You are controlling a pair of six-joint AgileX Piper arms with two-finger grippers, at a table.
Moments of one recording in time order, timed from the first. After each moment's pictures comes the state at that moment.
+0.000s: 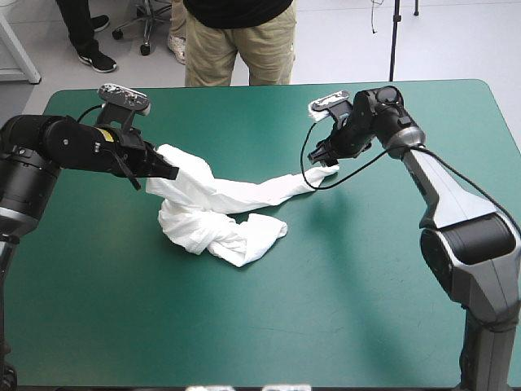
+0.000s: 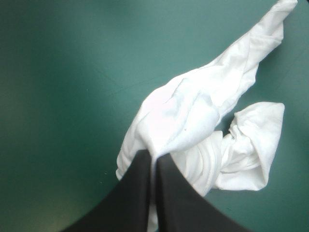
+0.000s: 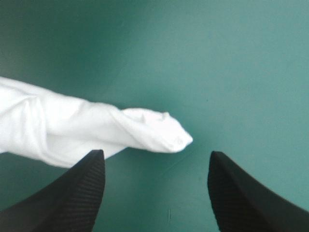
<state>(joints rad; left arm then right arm) -0.22 1.38 -1.56 -0.17 1.16 0.26 0.31 2.07 -1.94 0.10 1.08 -0.25</state>
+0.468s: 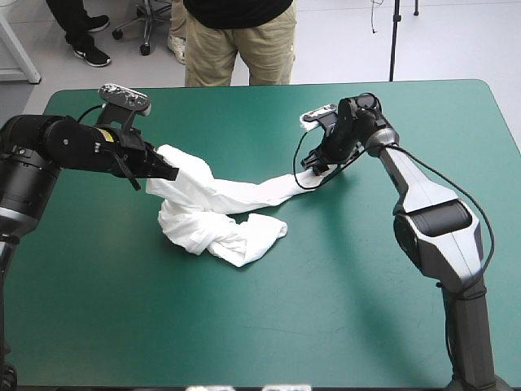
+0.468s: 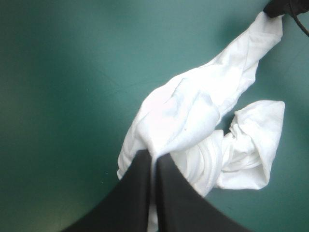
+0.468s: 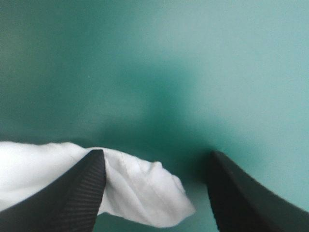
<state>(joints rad) -0.22 1.38 -1.56 -0.17 1.16 0.27 0.31 2.32 -2.14 0.11 1.15 -0.25</state>
